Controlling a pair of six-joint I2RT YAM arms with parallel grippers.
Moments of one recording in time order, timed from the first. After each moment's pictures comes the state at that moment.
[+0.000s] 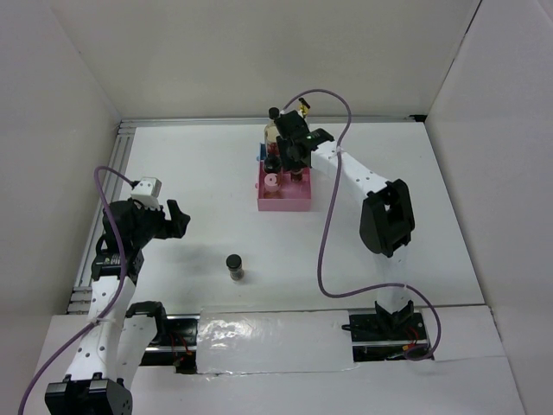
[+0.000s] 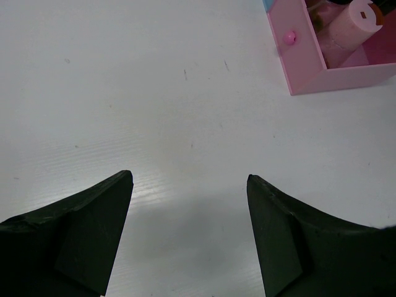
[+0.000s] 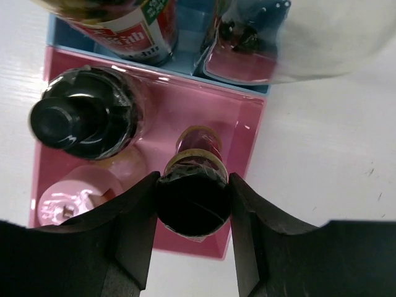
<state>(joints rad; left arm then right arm) 0.10 0.69 0.57 -0.32 0.35 -0.06 0.56 2.03 1.86 -0.71 0.32 0.23</state>
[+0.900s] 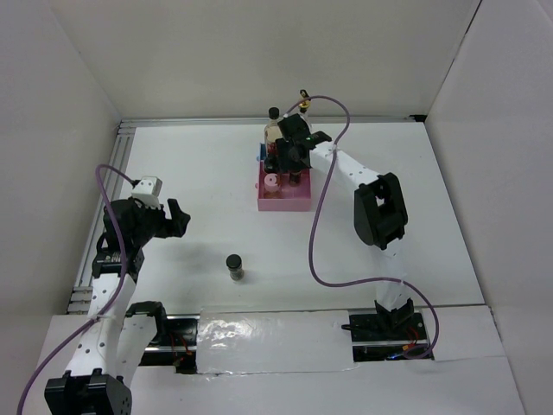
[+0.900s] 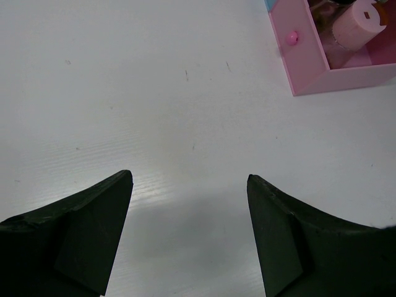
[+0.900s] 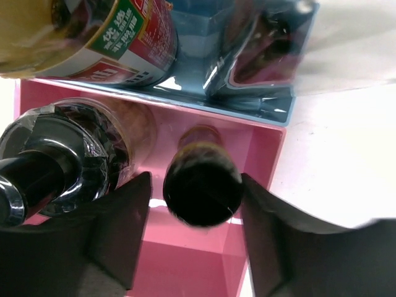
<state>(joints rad) 0.10 0.71 0.57 -0.30 0.35 -0.05 0.51 2.14 1.86 -0.63 0.24 0.25</state>
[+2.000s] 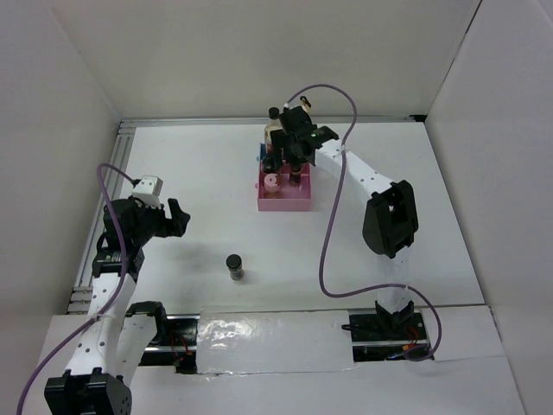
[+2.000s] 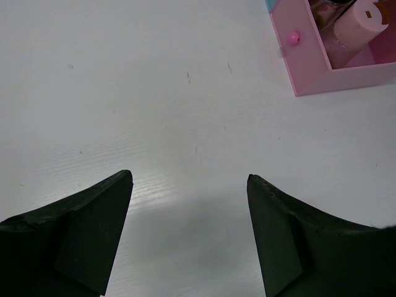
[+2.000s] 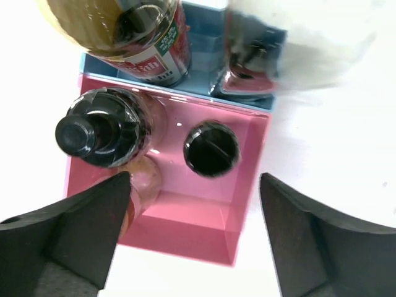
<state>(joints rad) 0.10 0.72 0.57 -0.29 0.35 -0.03 0.54 2.04 1.86 -0.66 0.27 0.26</state>
